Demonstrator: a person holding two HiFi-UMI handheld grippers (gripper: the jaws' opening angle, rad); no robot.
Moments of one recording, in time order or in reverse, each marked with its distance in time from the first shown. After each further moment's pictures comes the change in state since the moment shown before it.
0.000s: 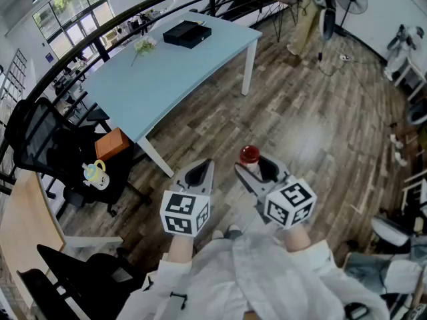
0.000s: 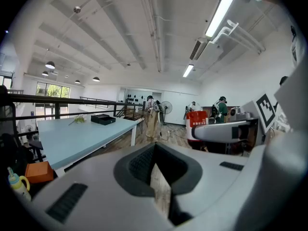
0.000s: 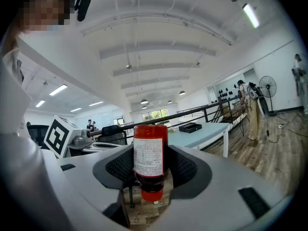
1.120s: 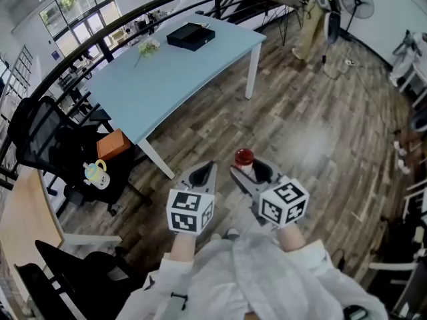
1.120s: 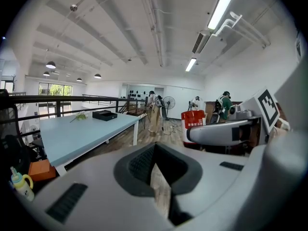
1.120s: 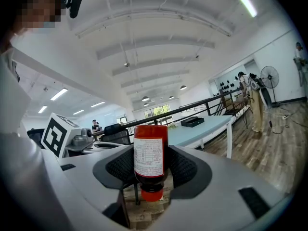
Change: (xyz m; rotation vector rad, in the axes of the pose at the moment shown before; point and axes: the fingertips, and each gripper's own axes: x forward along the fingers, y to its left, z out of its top) left arm 0.028 -0.005 -0.011 0.004 0.062 0.038; right arm 0.017 -0.018 -0.017 0.058 0.041 0.044
